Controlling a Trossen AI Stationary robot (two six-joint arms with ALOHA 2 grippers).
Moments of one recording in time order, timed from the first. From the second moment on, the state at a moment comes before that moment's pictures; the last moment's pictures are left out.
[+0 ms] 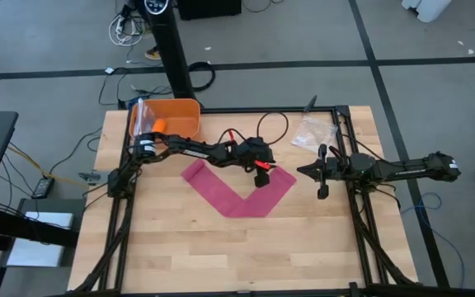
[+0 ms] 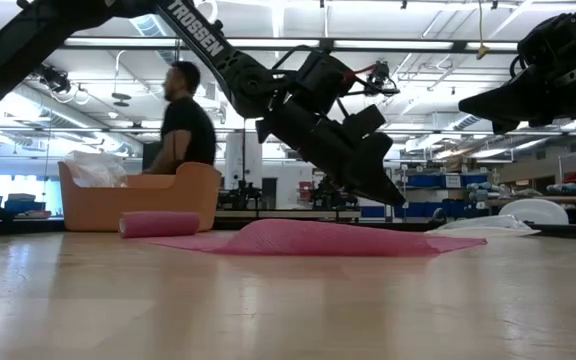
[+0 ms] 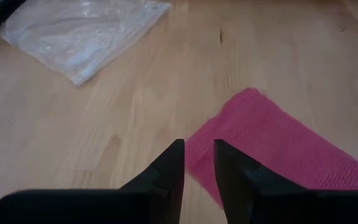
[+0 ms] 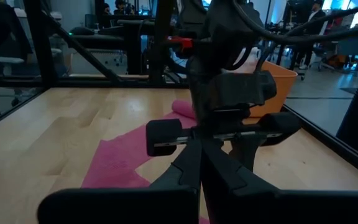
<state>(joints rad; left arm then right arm) 0.17 2.19 1.44 0.20 0.05 0.08 0.03 0.24 0.01 0.19 0.16 -0.05</state>
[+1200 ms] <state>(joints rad) 0.17 2.21 1.44 0.27 0.10 0.07 0.03 0.24 0.01 0.19 0.16 -0.05</state>
